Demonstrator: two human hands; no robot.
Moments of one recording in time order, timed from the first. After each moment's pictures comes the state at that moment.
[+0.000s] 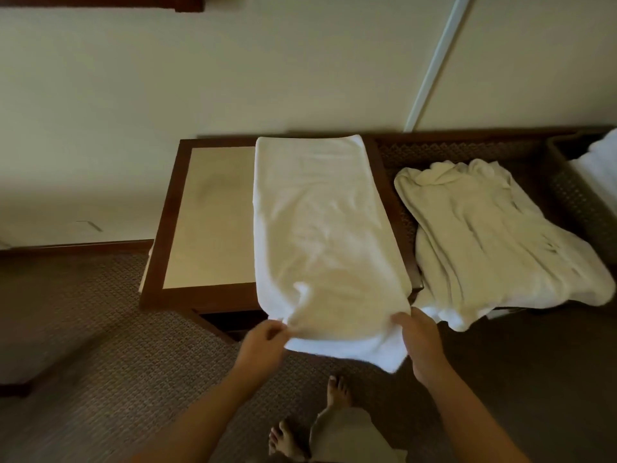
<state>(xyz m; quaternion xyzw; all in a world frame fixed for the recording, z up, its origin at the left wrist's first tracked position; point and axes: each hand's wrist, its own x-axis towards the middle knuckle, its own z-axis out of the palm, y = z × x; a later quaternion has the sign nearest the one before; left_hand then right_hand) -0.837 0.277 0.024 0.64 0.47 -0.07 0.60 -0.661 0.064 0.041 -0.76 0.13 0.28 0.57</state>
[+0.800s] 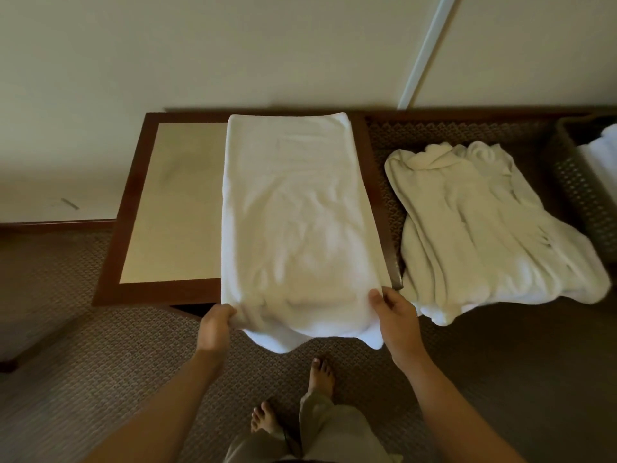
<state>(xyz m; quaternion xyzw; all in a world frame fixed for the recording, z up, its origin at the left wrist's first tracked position) -0.805 0.294 -0.012 0.50 0.58 0.08 0.64 -0.612 0.054 0.012 -0.75 0.00 0.29 0.59</state>
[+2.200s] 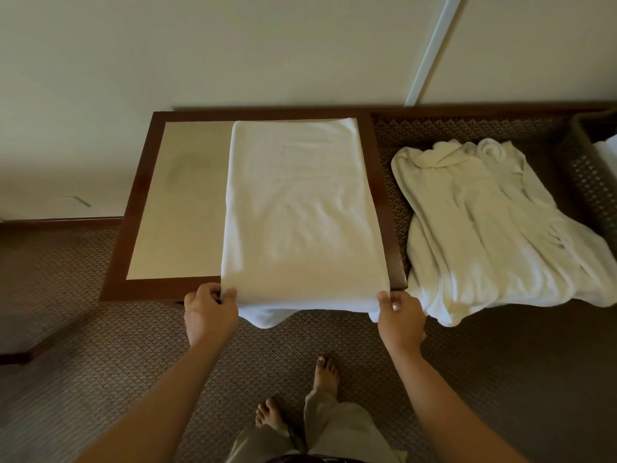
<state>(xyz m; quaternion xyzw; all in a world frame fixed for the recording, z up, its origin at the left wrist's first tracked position) -0.791 0.309 -0.001 0.69 0.63 0.06 0.36 -0.604 0.056 -0.030 -0.92 0.03 0.14 0.37</state>
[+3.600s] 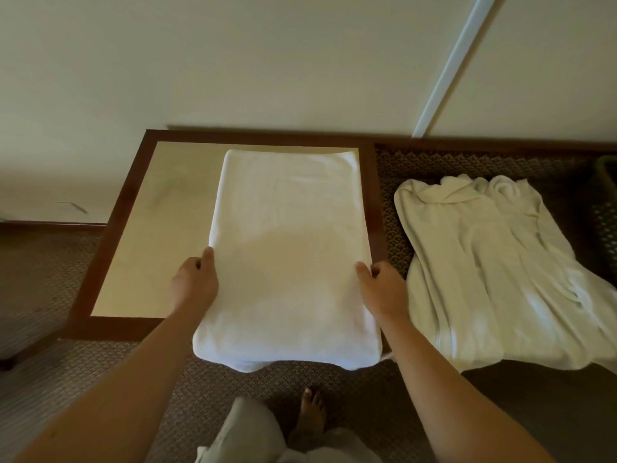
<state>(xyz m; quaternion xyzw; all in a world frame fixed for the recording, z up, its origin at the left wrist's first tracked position) -0.679 0.391 0.002 0.70 0.63 0.07 0.33 -0.468 0.145 -0.008 -0.91 -0.11 0.19 0.34</state>
